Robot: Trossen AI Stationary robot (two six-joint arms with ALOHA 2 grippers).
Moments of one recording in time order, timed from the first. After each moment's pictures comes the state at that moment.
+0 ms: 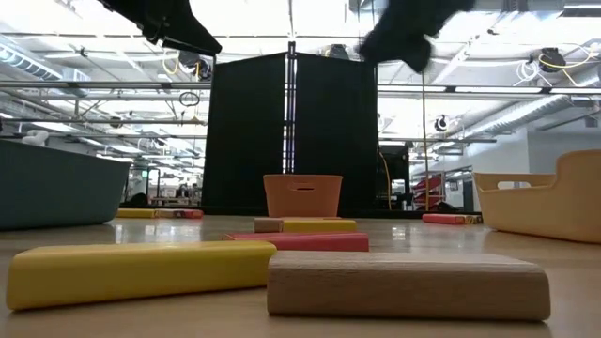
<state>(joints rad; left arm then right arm) -0.17 0.93 0.73 -0.21 -0.70 0.03 0.18 1.36 1.01 -0.23 0.26 0.33</state>
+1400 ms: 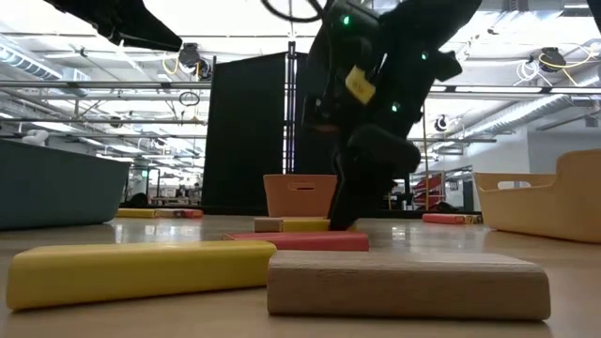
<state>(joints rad) -0.30 0.64 0.60 -0.30 -0.81 0.00 0.14 1.95 1.16 -0.30 0.12 0.16</state>
